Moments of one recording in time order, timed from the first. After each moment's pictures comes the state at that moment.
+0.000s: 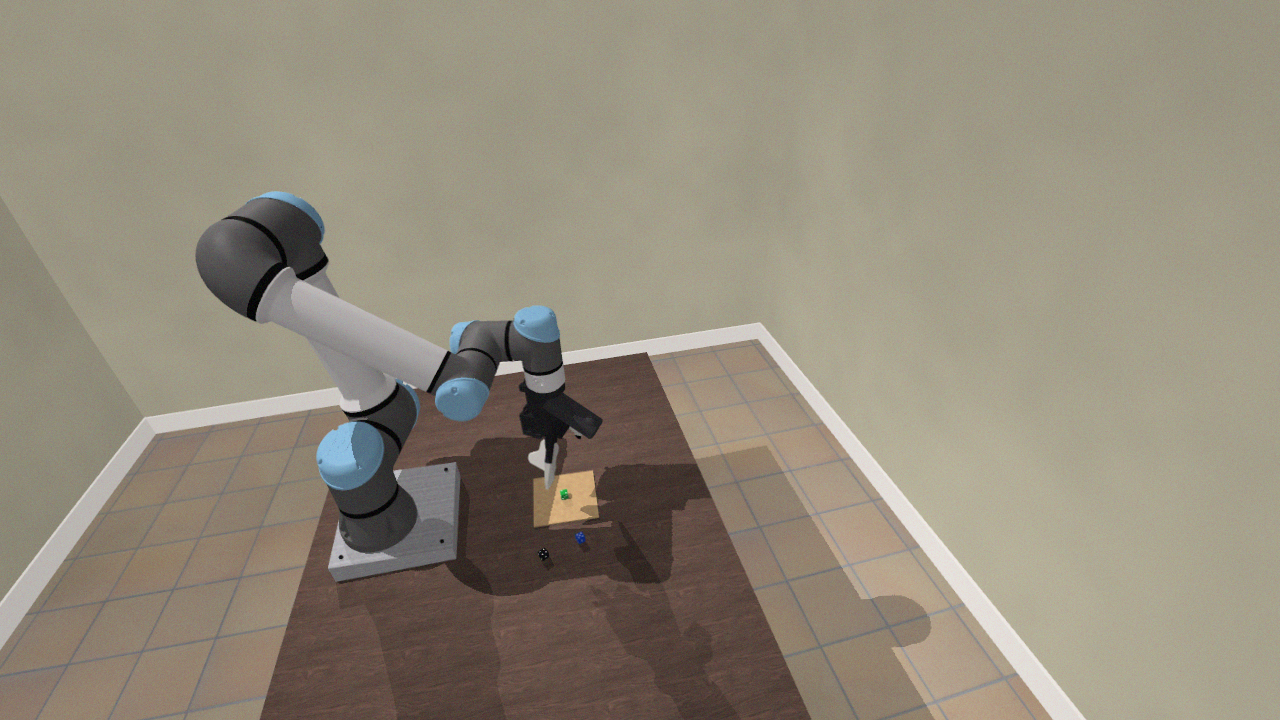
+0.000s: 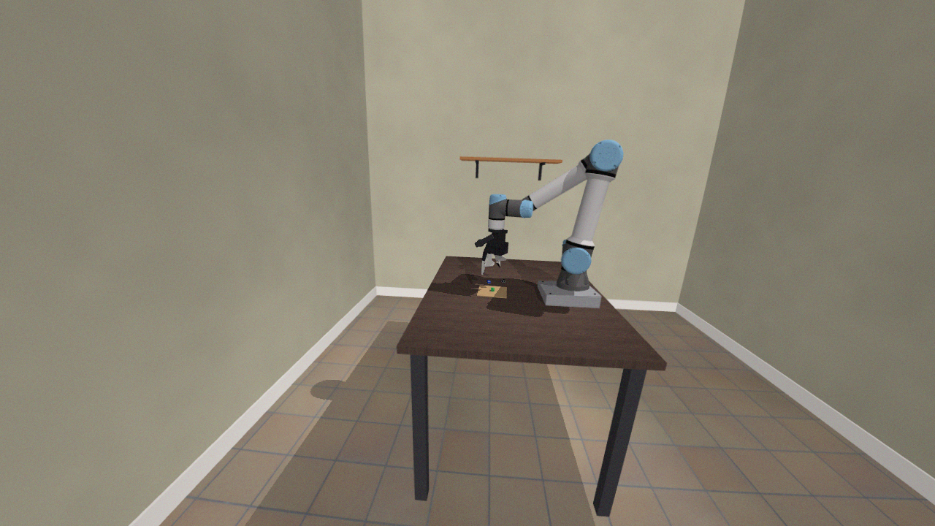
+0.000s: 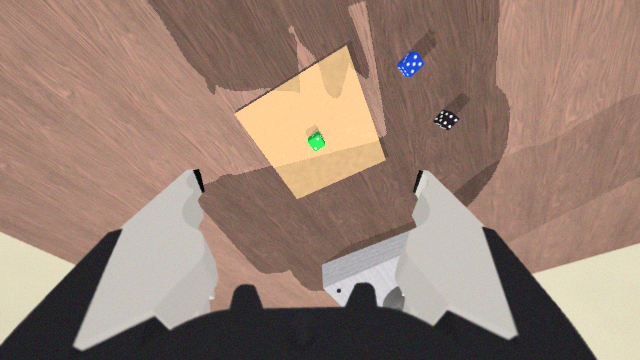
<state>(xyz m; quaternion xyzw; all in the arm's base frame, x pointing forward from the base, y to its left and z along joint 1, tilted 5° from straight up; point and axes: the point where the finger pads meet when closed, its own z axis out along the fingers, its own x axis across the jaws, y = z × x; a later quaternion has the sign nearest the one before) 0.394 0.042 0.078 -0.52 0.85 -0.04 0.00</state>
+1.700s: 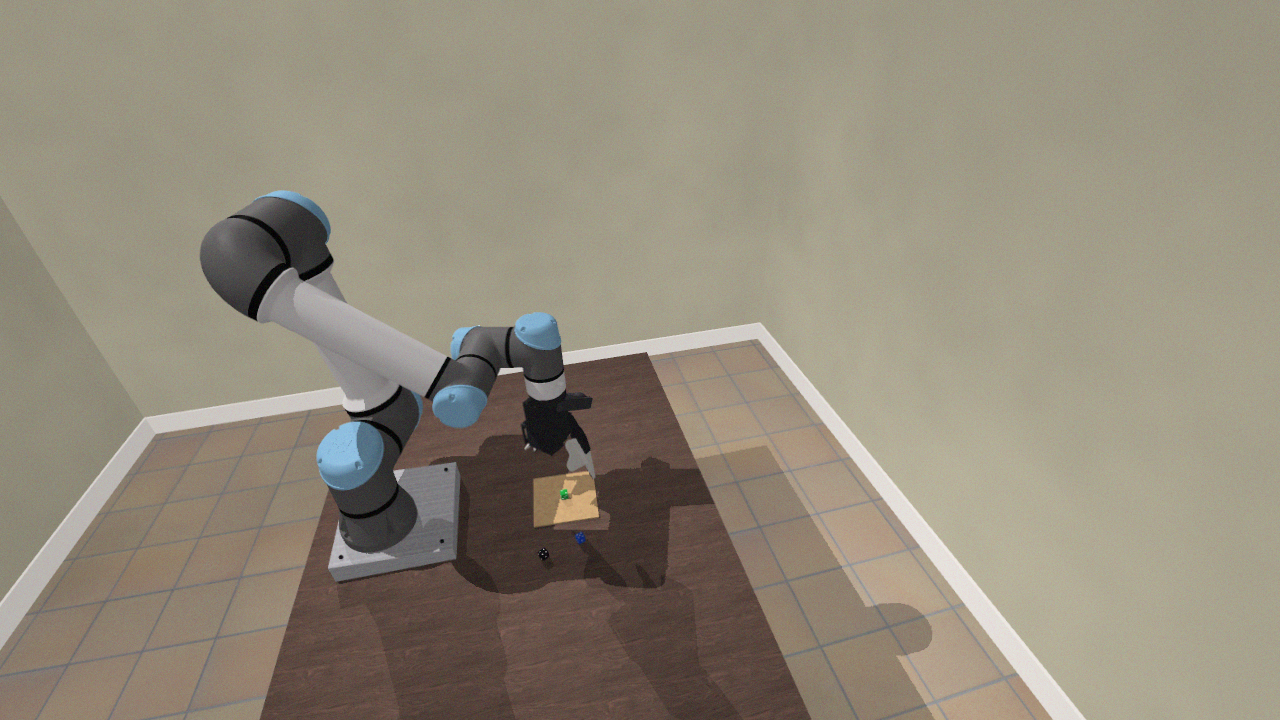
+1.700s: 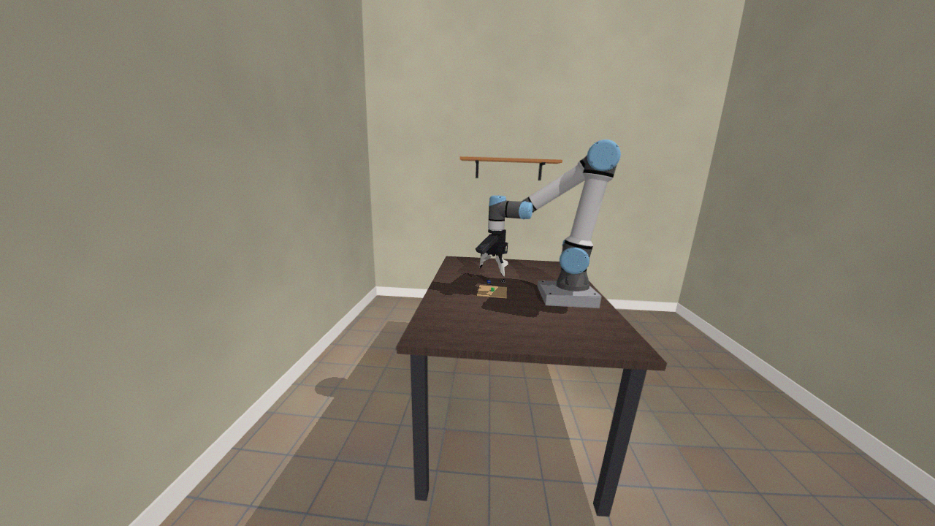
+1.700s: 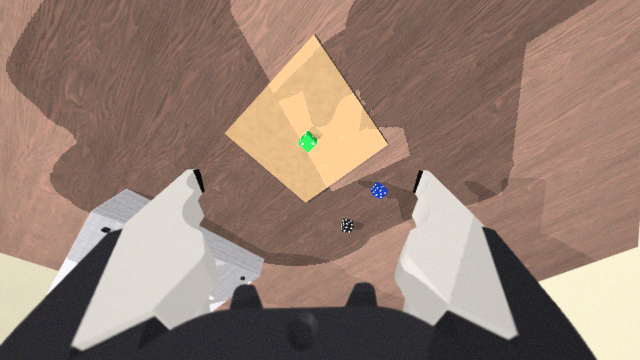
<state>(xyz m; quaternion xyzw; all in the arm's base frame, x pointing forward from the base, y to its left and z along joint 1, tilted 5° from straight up) 0.392 0.048 0.070 -0.94 0.35 -0.03 -0.02</state>
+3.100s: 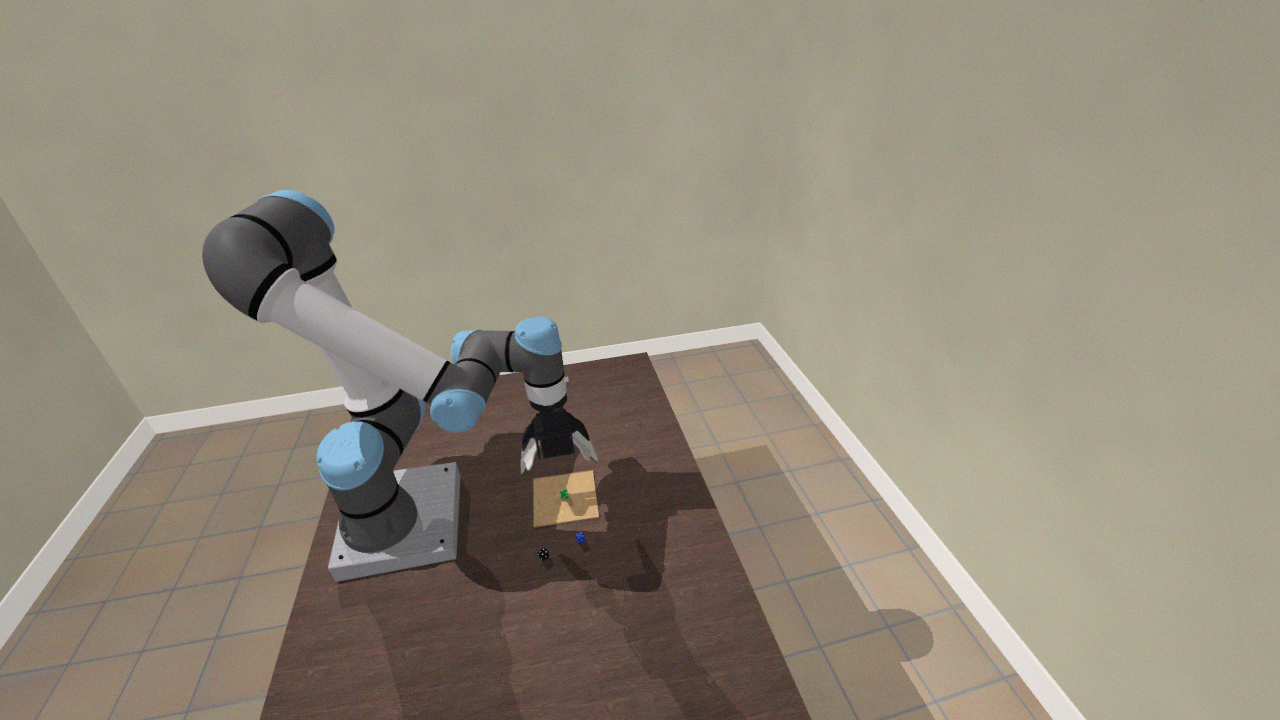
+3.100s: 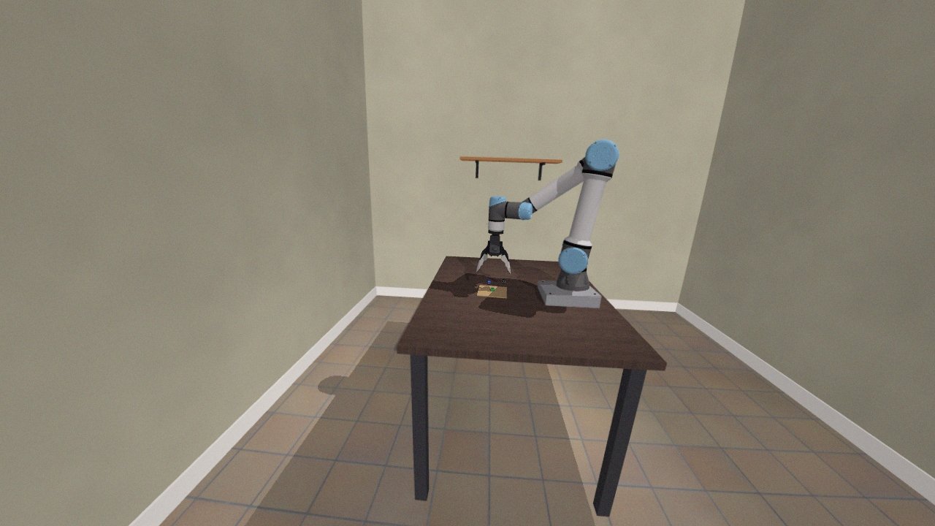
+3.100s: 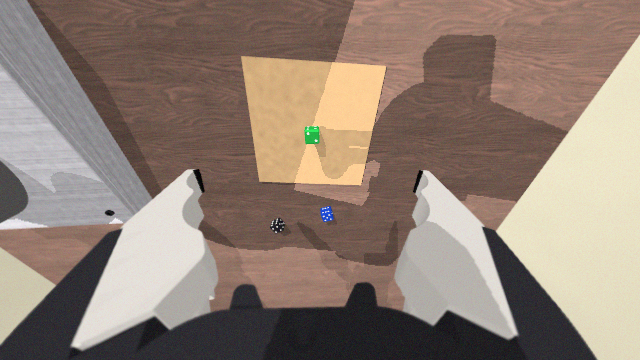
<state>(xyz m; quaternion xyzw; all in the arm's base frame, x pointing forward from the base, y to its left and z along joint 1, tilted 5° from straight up) 0.382 0.045 0.066 -1.00 -0.02 -0.02 -0.03</state>
